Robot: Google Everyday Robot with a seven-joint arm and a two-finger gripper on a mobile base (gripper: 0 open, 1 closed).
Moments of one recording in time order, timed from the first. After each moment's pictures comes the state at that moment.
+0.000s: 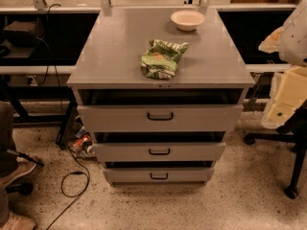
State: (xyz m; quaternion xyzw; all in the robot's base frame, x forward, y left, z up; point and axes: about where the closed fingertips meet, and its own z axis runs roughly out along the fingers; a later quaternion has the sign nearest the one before) arm 0.438 -0.217 0.977 -0.60 0.78 -0.03 0.16
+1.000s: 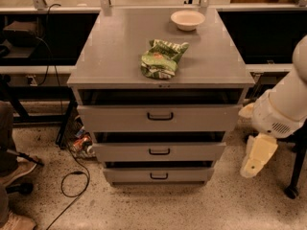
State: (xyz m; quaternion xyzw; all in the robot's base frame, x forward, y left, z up) arm 0.434 -0.231 0.798 -0.59 0.79 0.06 0.12
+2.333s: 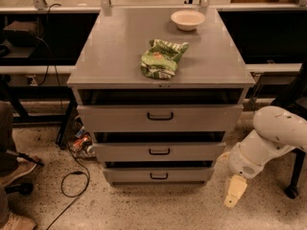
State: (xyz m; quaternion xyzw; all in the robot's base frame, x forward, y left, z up) arm 0.417 -0.220 0.595 -0.58 0.78 0.20 0.07
